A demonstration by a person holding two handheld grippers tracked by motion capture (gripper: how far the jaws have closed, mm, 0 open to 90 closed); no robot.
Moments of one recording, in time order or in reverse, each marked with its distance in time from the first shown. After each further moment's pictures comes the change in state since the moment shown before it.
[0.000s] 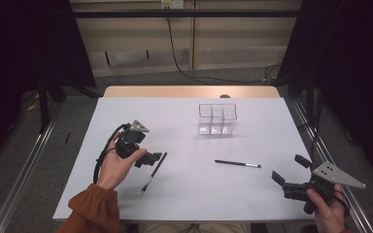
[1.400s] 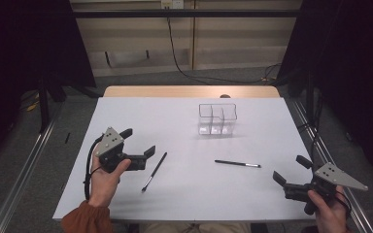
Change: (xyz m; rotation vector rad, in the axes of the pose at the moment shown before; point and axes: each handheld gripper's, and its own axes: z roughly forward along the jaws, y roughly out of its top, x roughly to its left) left arm -0.009 -0.042 -0.036 -0.610 0.053 -0.032; right arm 0.000 -0.001 -0.003 -0.014 -0.013 0.003
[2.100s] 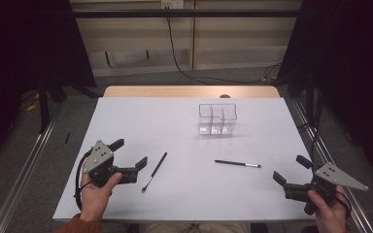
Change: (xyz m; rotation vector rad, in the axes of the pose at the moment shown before) left arm -0.008 -0.017 -0.032 -0.011 0.008 0.007; right arm 0.000 0.000 0.000 -0.004 0.001 -0.002
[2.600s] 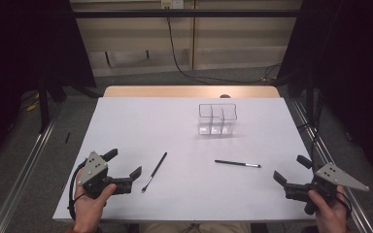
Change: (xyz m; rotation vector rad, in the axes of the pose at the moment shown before) left arm -0.002 -0.021 -0.020 0.018 0.033 -0.016; right arm -0.001 0.000 -0.001 0.001 -0.003 0.004
